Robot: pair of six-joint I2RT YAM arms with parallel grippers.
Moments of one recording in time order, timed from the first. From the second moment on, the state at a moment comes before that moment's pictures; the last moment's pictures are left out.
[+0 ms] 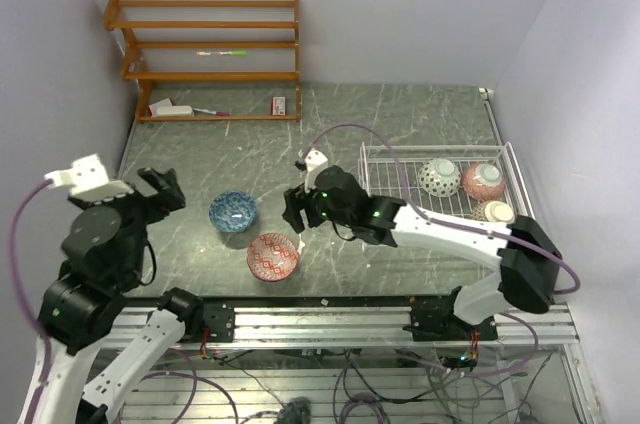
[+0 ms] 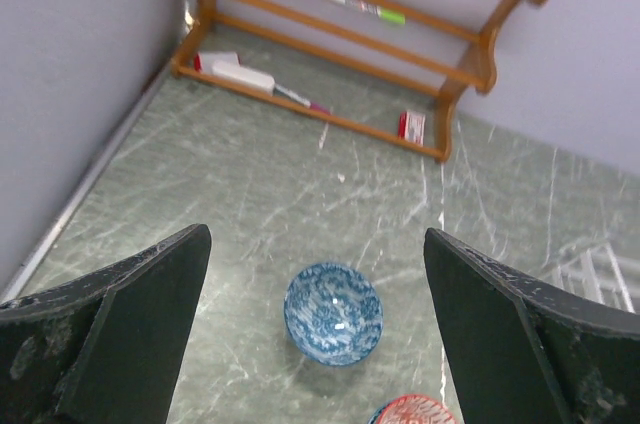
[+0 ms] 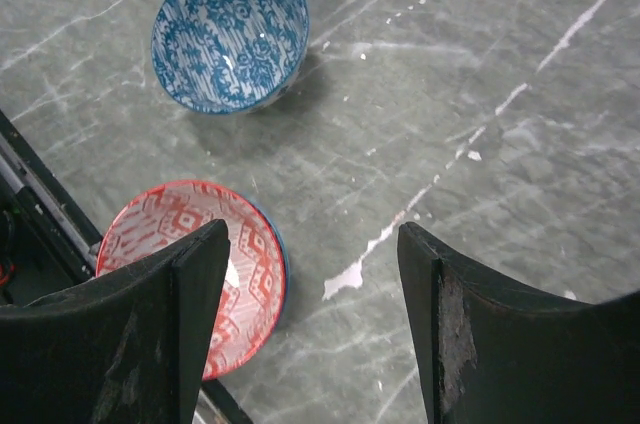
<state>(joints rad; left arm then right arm) -0.45 0.47 1.07 -0.74 -0.60 -0.35 1.03 1.44 0.99 -0.05 0.13 0.30</state>
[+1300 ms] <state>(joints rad) -0.45 0.28 1.22 -0.89 -0.74 -0.35 1.20 2.26 1.77 -0.26 -0.02 -0.05</state>
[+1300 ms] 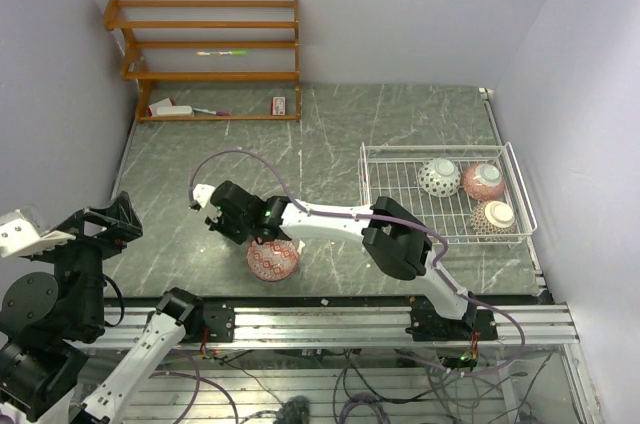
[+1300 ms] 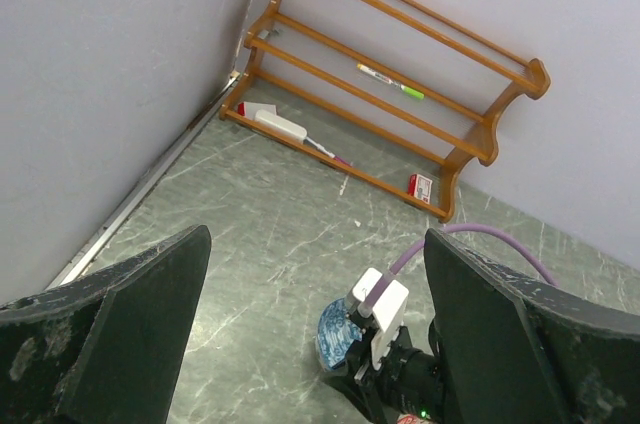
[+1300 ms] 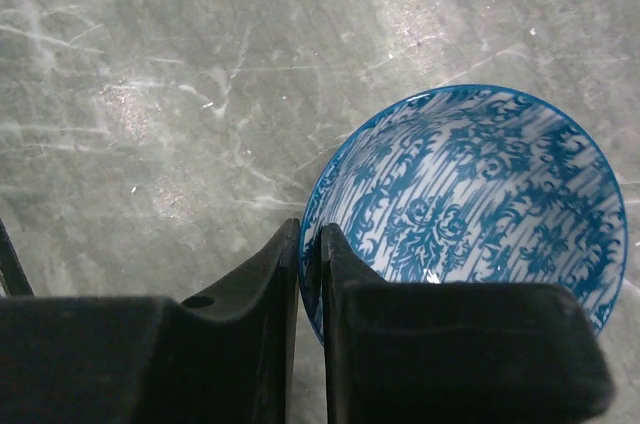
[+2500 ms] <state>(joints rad) -0.45 0.29 1.22 -0.89 -0.73 -0.35 1.00 1.69 1.24 0.15 -0.28 0.22</state>
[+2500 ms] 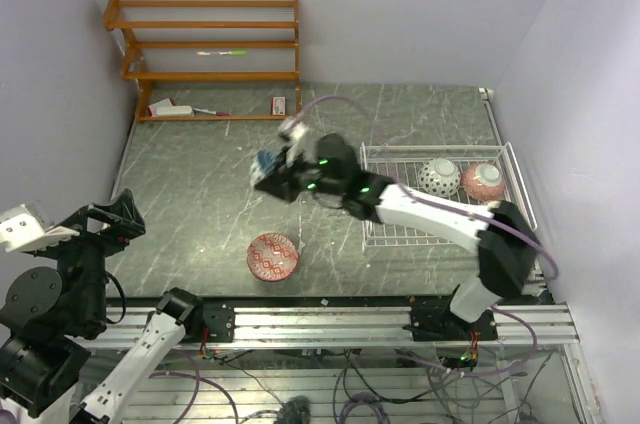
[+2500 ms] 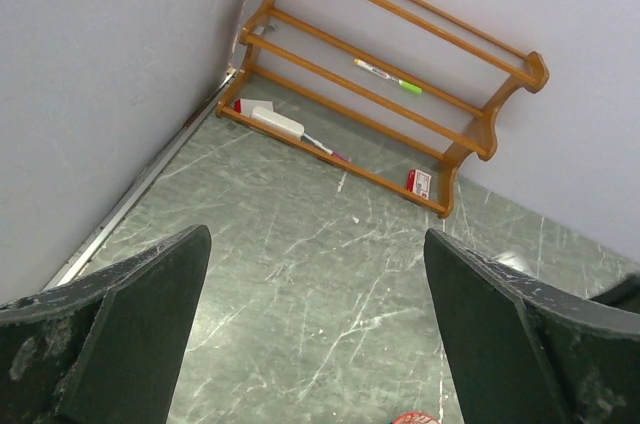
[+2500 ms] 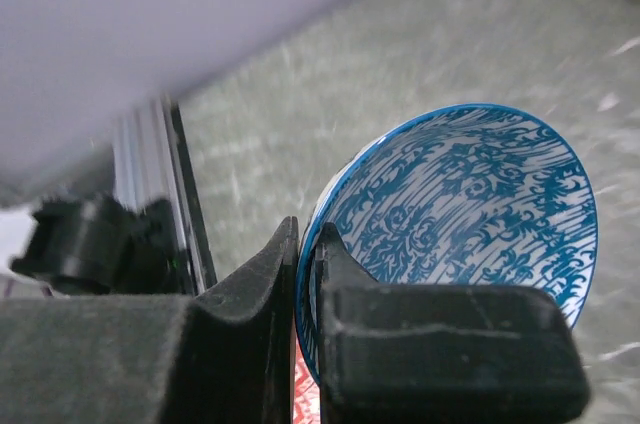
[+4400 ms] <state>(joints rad) -0.45 0.38 1.15 -0.80 -0.64 -0.33 -0.05 1.34 0.45 0.58 -0.75 1.06</state>
